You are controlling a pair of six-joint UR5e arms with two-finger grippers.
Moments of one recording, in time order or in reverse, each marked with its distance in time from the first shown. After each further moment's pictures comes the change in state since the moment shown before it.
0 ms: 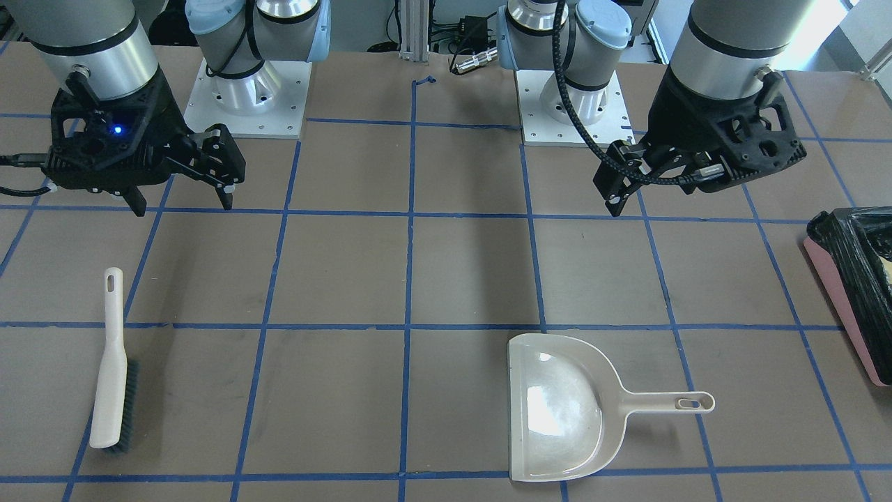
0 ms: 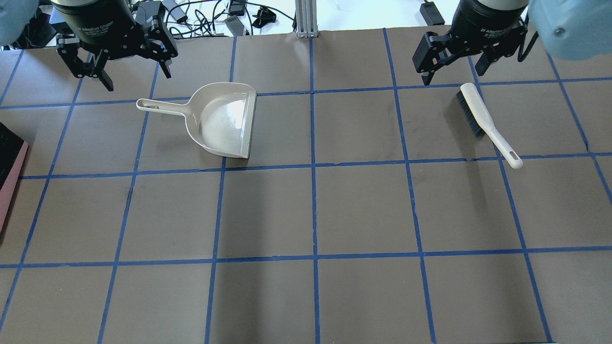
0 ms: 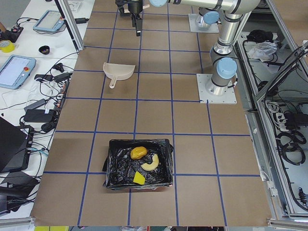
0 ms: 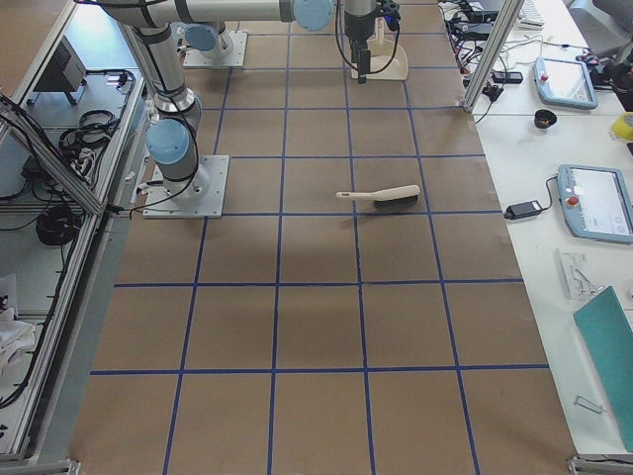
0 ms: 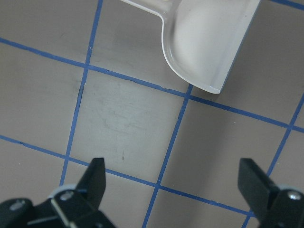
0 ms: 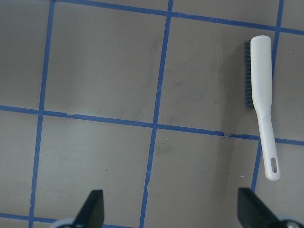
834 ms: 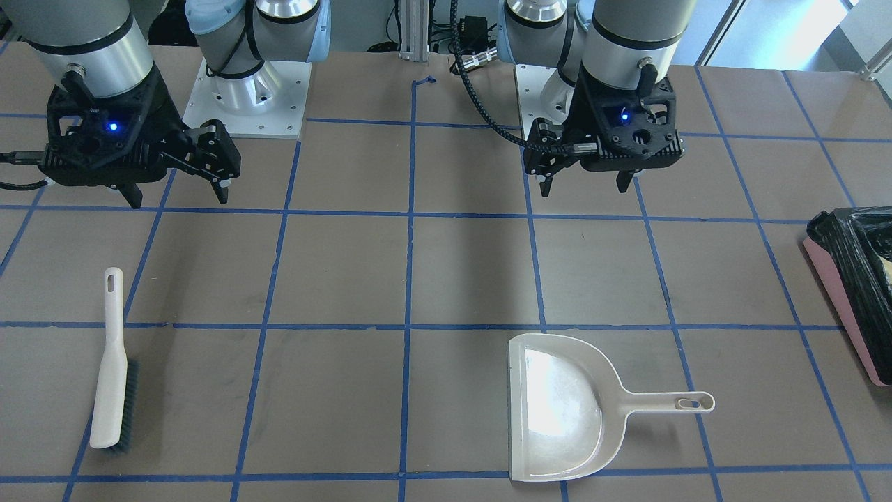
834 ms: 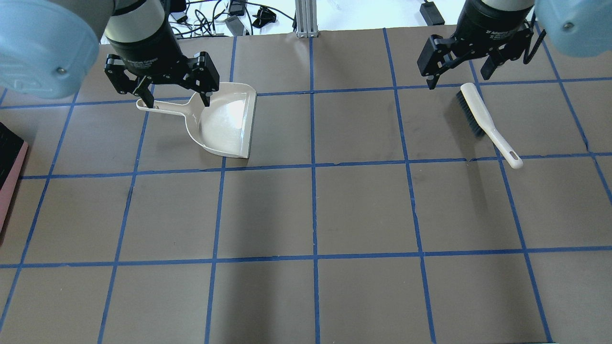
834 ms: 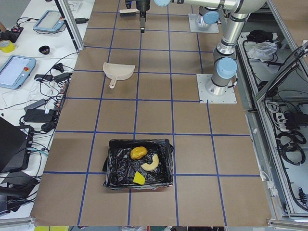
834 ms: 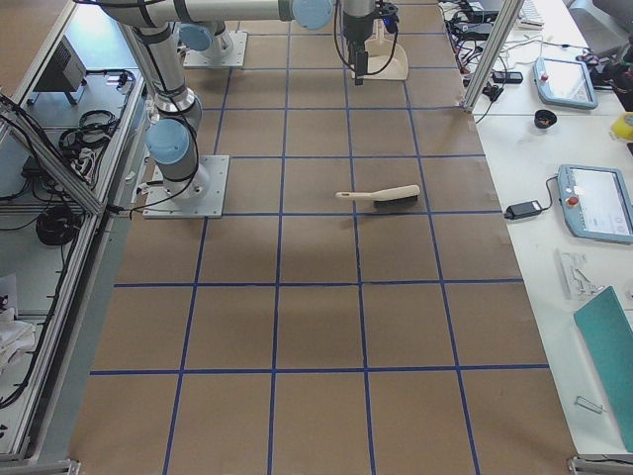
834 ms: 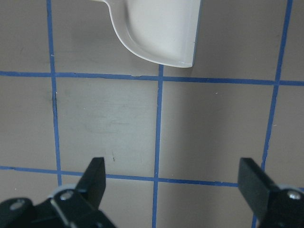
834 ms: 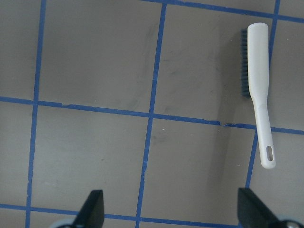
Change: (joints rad) left arm -0.119 0.056 -0.133 0.097 -0.003 0.136; right arm -0.007 -0.002 -0.002 0.046 -0.016 -0.001
